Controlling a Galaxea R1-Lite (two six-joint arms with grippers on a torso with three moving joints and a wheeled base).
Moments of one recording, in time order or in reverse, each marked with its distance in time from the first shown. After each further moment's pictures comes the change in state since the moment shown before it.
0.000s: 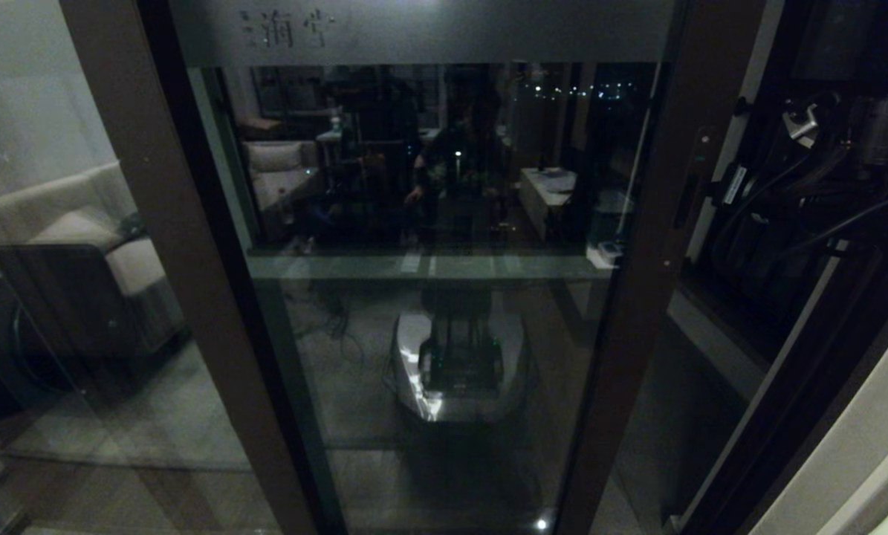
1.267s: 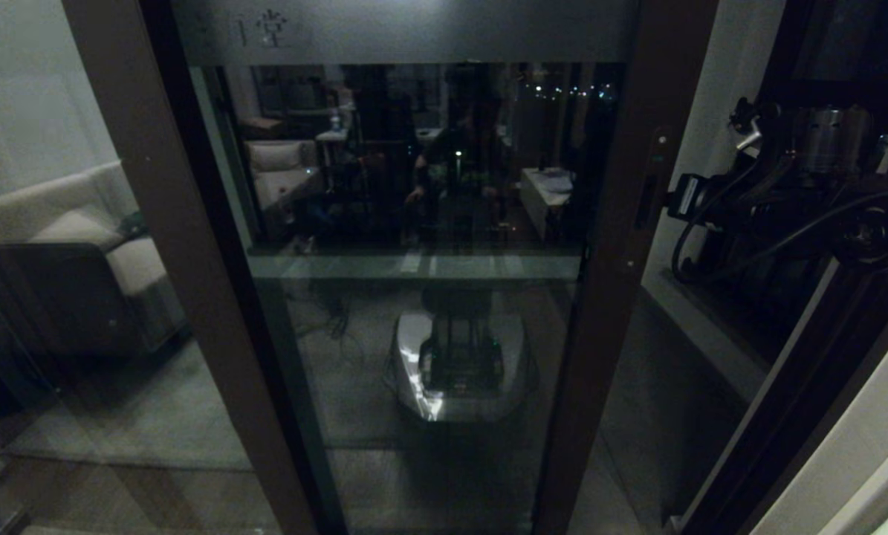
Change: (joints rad) left arm 0.000 0.000 0.000 0.000 0.000 0.000; right arm 0.077 0.043 -0.023 0.008 0.000 0.002
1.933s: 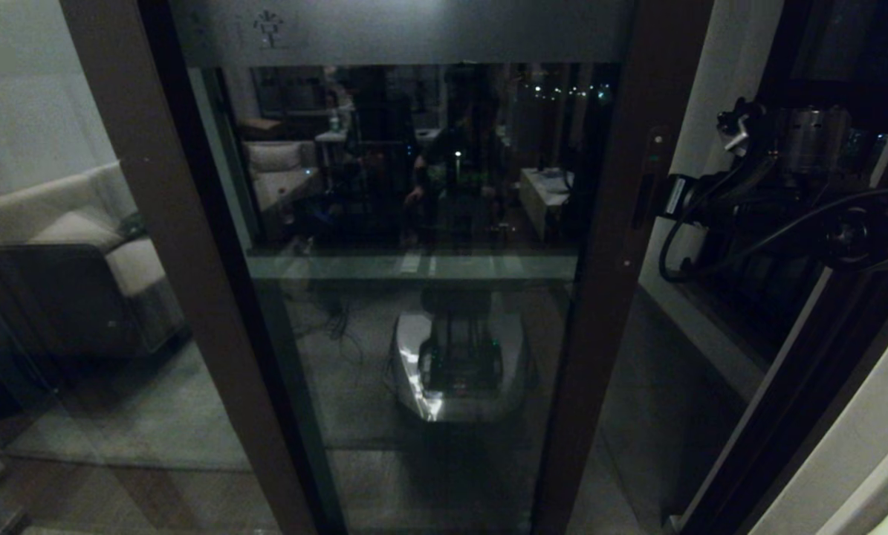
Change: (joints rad) left arm 0.000 0.000 0.000 0.000 0.000 0.000; right arm 0.059 0.023 -0.025 0.004 -0.089 0.000
